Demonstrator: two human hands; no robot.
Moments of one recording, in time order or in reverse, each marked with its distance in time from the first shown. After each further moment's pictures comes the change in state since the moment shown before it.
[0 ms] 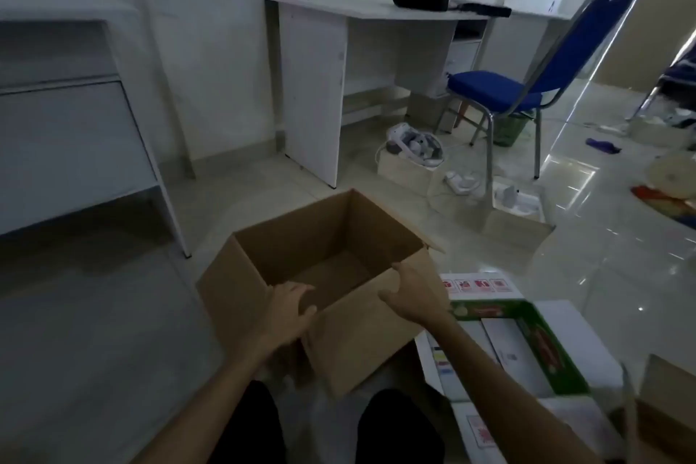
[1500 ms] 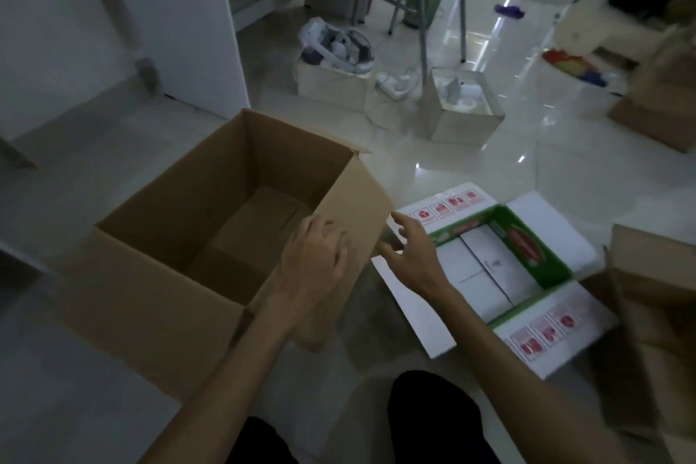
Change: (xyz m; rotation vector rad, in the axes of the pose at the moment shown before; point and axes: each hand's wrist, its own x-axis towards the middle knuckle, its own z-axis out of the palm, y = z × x) left_hand 0.142 0.029 0.010 0.138 -0.027 0.523; right_hand 0.084 0.008 0.051 0.348 0.341 0.272
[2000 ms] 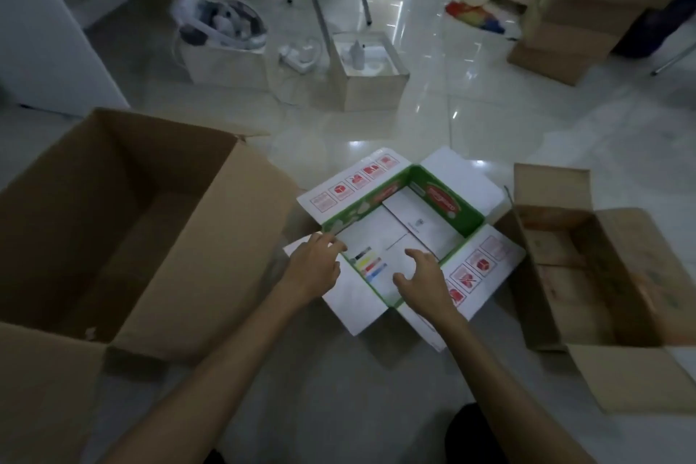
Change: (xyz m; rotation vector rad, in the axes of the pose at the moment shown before) left_hand 0.049 0.095 0.143 -0.020 -0.392 0.228; right_hand -0.056 0.169 -0.073 -0.084 0.097 0.414
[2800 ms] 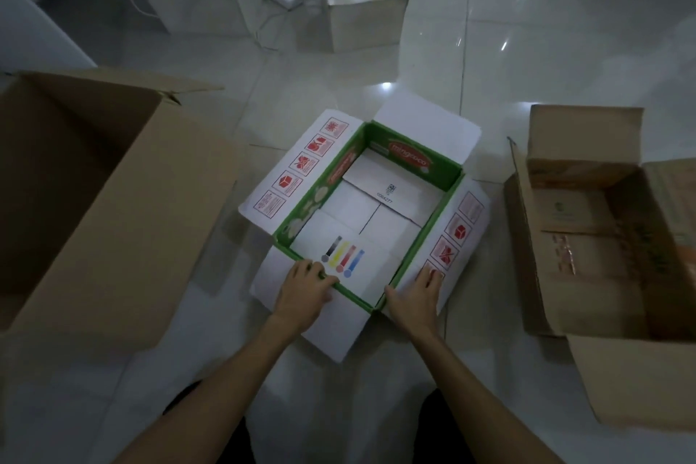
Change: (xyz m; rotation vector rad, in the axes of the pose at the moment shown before) left_hand 0.000 0.032 0.147 0.359 -0.147 -0.033; right_hand 0.033 0.145 0.046 0.118 0.030 0.235
